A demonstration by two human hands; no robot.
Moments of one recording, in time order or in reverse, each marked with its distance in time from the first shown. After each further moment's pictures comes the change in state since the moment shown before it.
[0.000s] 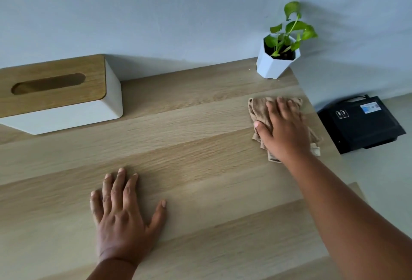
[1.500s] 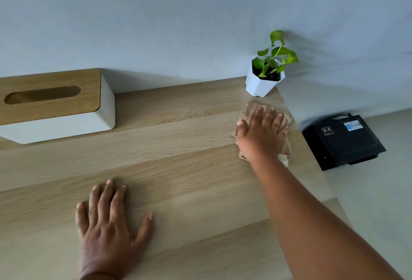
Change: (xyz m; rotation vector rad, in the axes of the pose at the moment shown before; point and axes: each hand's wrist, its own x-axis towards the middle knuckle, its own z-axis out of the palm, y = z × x) left_hand 0.000 -0.001 0.004 -0.017 0.036 0.011; right_hand 0.029 -0.046 -0.003 0.013 -0.115 0.286
